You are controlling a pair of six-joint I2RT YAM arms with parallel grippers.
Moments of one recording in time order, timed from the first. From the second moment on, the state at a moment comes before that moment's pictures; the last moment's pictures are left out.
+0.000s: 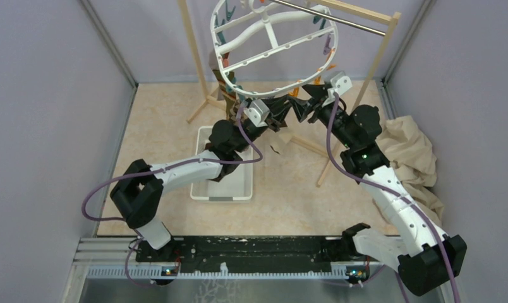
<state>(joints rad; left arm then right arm) -0.88 1.68 1.10 1.13 0.10 0.14 0.40 1.01 0.98 0.28 -0.29 -0.03</state>
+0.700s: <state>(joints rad) -0.86 1.57 1.09 0.93 0.19 0.03 0.45 1.05 1.02 0.26 -0.29 -0.05</state>
